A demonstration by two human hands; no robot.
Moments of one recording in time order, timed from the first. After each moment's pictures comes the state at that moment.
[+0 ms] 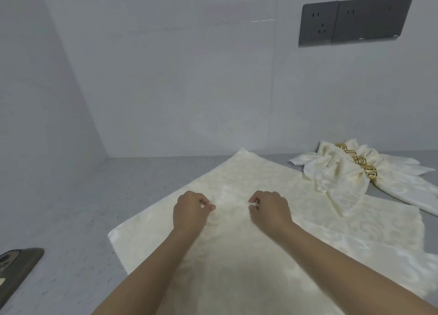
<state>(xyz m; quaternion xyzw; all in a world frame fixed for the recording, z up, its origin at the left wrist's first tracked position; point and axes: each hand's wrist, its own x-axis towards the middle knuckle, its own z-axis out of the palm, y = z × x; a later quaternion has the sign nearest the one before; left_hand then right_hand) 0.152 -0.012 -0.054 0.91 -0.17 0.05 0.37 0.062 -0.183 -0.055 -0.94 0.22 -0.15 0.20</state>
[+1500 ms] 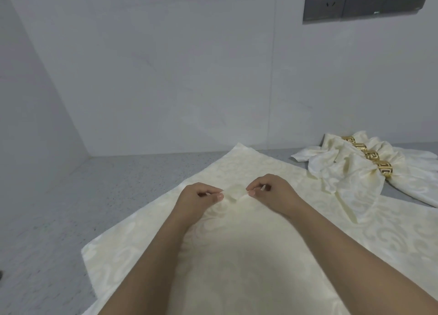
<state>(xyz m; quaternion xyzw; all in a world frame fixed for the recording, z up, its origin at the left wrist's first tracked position) 0.192 -0.041 -0.058 0.79 -0.26 -0.11 0.55 0.097 -0.241 -0.055 -0.87 0.12 -0.16 0.44</state>
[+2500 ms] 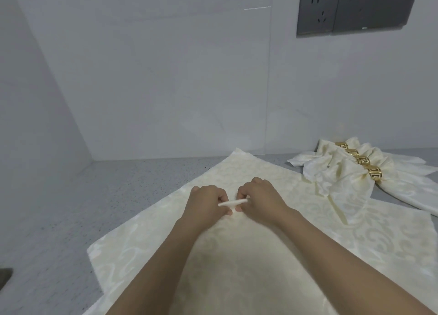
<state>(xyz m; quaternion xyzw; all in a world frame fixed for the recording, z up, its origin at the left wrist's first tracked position) 0.163 -0.060 -0.033 0.90 -0.37 -0.01 0.25 0.100 -0.214 -0.046 -0.97 0.05 -0.14 0.18</state>
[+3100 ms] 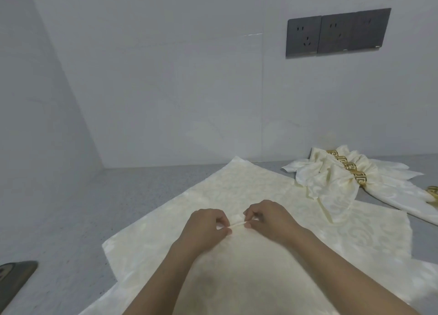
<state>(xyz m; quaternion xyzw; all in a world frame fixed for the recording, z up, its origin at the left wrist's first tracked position) 0.116 -0.029 -0.036 0.89 -0.37 -0.02 0.26 0.041 -0.216 -0.048 -0.96 0.05 -0.10 0.27</state>
